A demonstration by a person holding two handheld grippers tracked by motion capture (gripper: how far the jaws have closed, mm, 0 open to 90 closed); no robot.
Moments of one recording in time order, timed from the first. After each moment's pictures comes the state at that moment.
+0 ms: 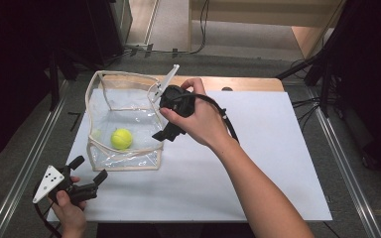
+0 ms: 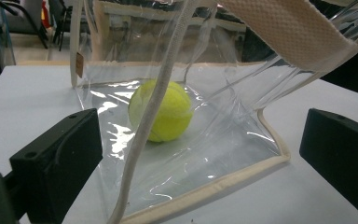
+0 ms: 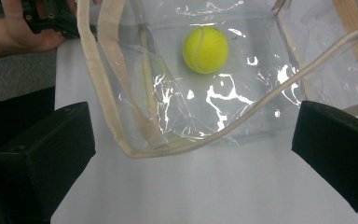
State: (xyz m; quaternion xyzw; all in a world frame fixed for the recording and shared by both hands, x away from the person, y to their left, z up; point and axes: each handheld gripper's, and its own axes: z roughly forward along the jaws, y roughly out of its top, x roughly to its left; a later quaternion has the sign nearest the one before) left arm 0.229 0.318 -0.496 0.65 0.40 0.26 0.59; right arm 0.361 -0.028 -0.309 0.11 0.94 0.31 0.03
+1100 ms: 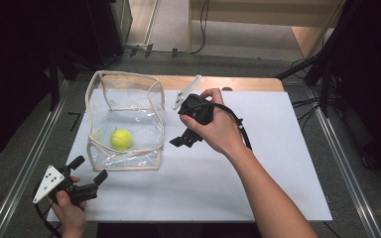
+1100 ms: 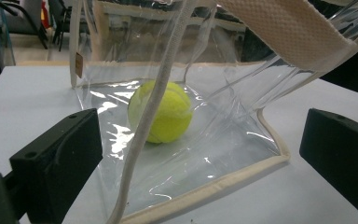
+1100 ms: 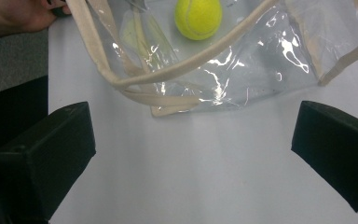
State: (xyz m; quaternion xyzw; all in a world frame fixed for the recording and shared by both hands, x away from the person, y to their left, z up) left arm 0.228 0.318 -0.496 0.66 0.40 0.26 0.59; right arm 0.356 -0.069 -0.336 0.14 0.94 0.31 0.02
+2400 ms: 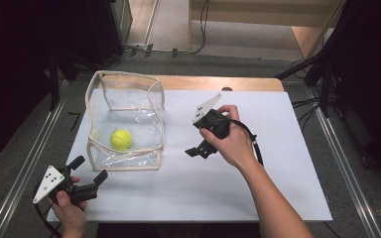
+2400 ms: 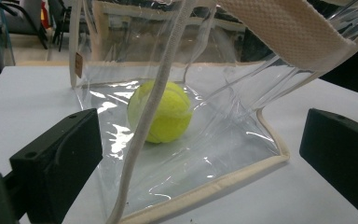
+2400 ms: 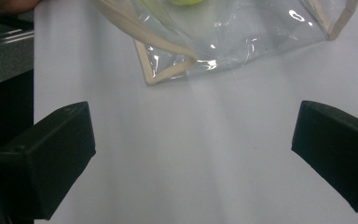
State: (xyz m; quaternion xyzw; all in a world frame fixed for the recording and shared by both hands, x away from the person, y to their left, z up) left arm 0.228 0.318 -0.496 0.66 0.40 0.26 0.59; right arm 0.345 -0.110 -0.385 0.17 0.92 0.34 0.02
